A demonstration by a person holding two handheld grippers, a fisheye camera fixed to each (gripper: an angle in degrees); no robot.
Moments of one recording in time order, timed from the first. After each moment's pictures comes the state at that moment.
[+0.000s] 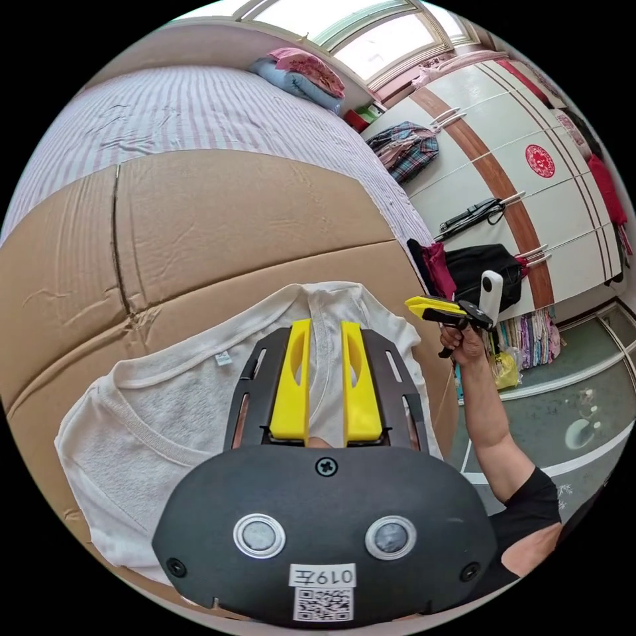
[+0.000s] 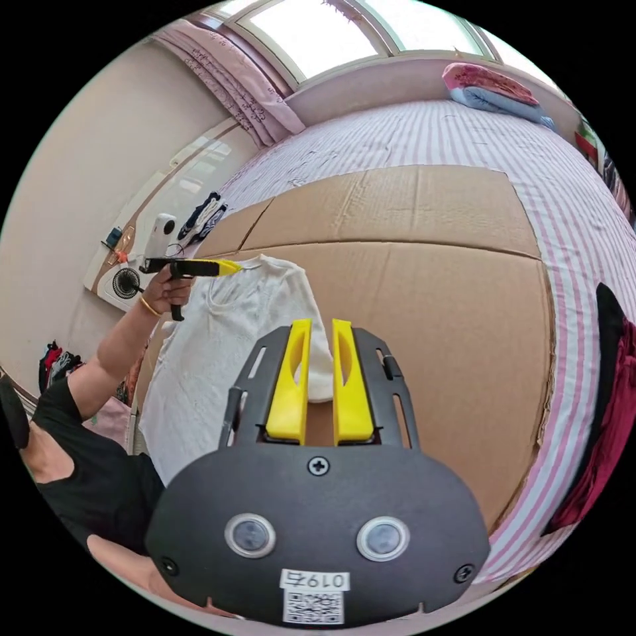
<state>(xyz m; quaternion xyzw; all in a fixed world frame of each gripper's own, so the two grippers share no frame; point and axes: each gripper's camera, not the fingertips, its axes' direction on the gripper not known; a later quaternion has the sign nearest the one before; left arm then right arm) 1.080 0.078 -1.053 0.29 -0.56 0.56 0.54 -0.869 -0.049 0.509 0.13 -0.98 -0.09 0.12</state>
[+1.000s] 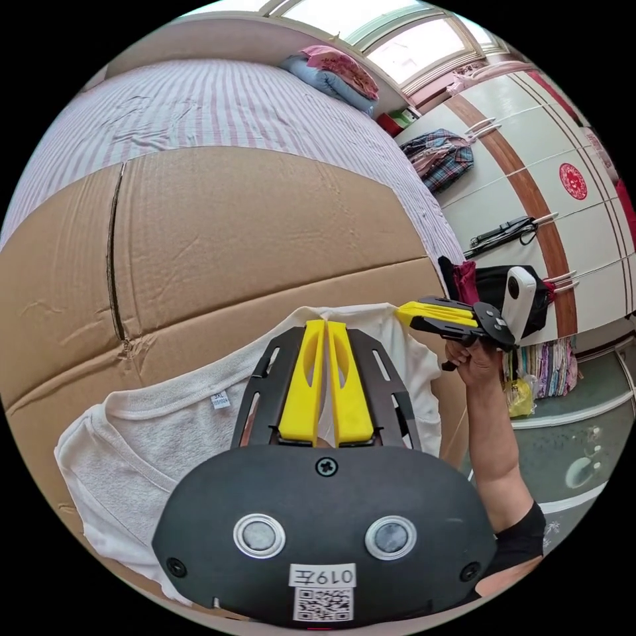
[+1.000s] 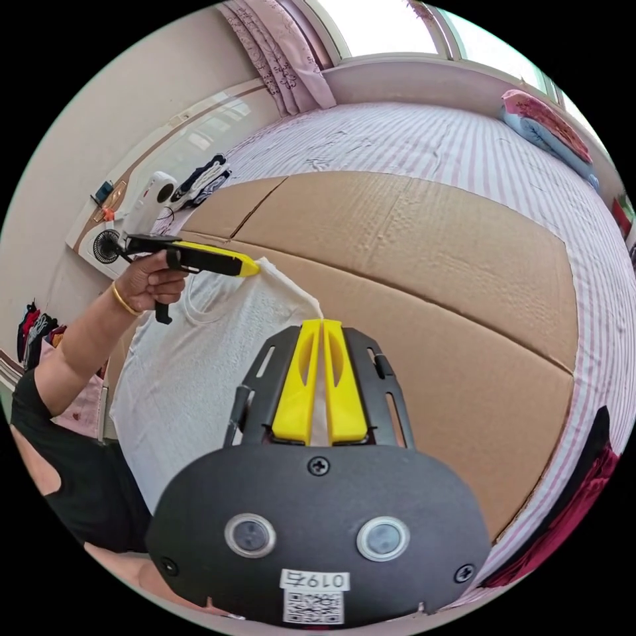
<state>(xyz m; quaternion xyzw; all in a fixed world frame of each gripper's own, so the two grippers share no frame) 1.147 -0.017 -0.977 0.34 -0.57 0.52 0.54 -0.771 -0.003 0.434 0.20 -0.95 -0.15 0.16</state>
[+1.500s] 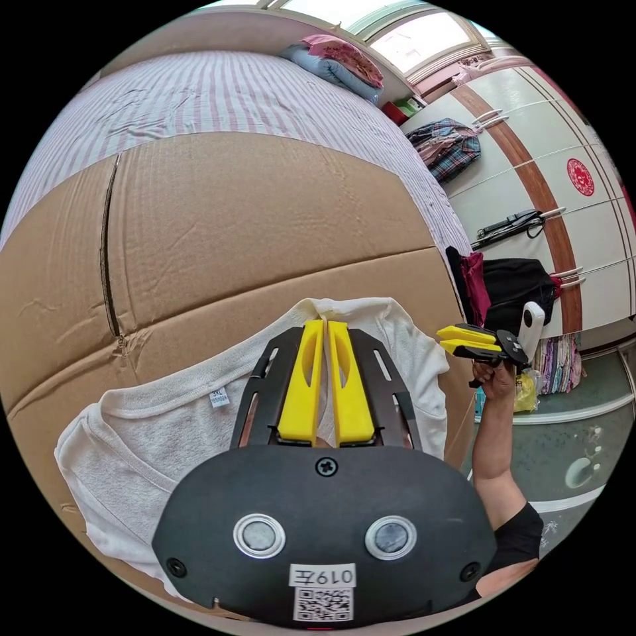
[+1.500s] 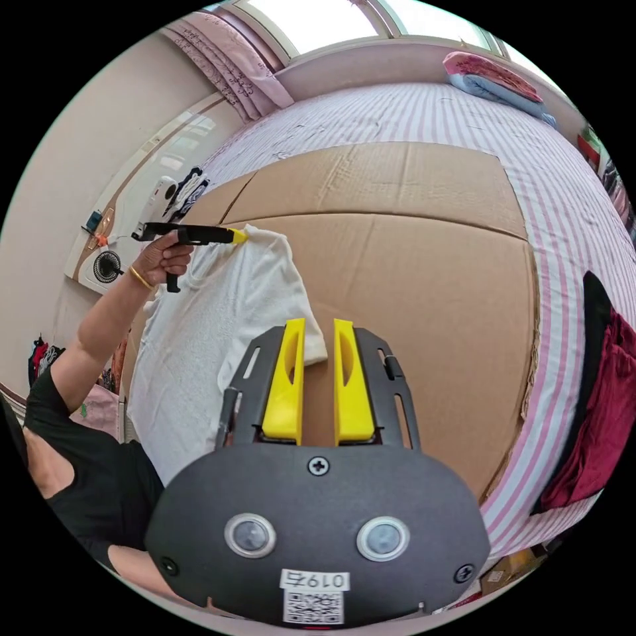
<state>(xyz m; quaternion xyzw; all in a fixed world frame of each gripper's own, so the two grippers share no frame) 1.147 -0.057 -0.946 0.33 -0.58 0.51 0.54 -0.798 0.104 0.506 0.12 -0.97 -0.14 0.18</state>
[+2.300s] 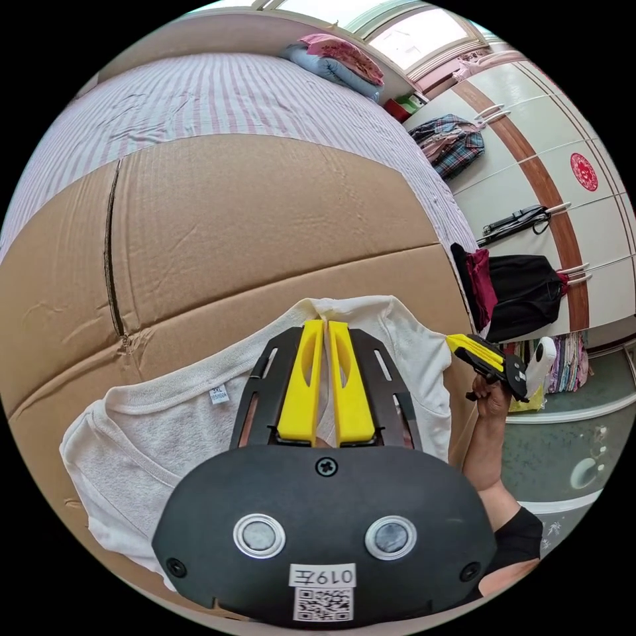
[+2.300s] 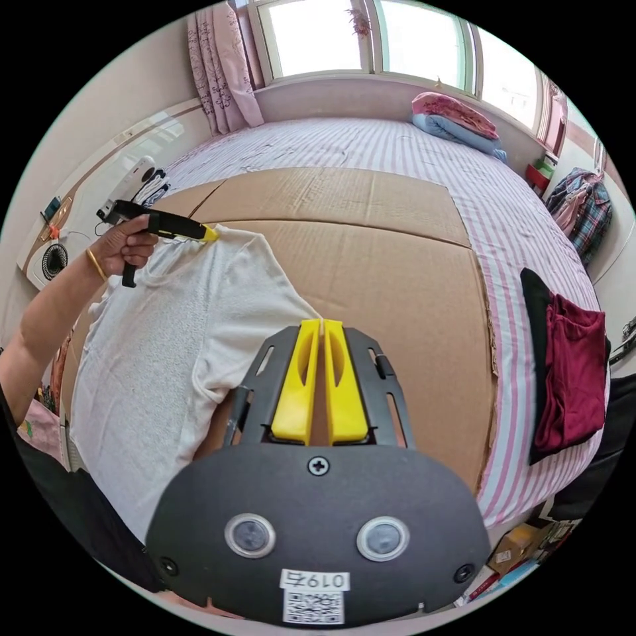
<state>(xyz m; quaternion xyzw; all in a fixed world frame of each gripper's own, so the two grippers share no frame) 1.105 -0.101 -0.898 0.34 -0.60 0.50 0.53 -0.770 0.214 0.462 0.15 -0.94 -0.06 0.30</state>
